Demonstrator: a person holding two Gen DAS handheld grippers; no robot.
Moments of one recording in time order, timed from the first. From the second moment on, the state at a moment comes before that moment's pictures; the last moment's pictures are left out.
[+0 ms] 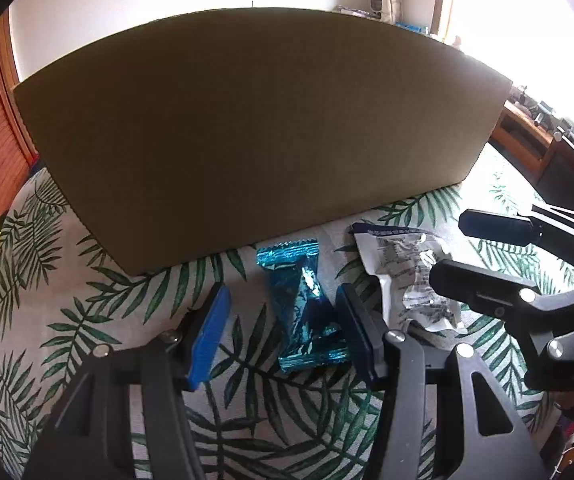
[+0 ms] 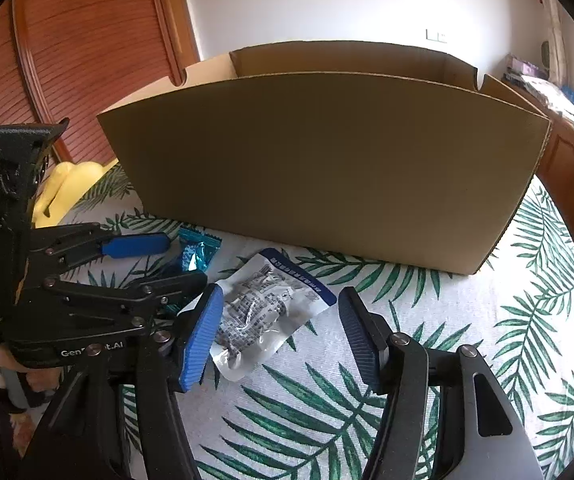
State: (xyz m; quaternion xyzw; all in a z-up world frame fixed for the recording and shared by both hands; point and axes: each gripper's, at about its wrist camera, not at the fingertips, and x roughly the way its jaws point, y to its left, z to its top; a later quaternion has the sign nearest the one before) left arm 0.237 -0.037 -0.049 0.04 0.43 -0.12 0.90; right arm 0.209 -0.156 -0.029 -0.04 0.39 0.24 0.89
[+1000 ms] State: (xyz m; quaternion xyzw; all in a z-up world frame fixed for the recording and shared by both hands) left arm 0.233 -0.004 -0.048 -0.02 0.42 -0.13 0.90; right arm 0.227 -0.128 -0.045 -0.07 0.43 0.23 0.87
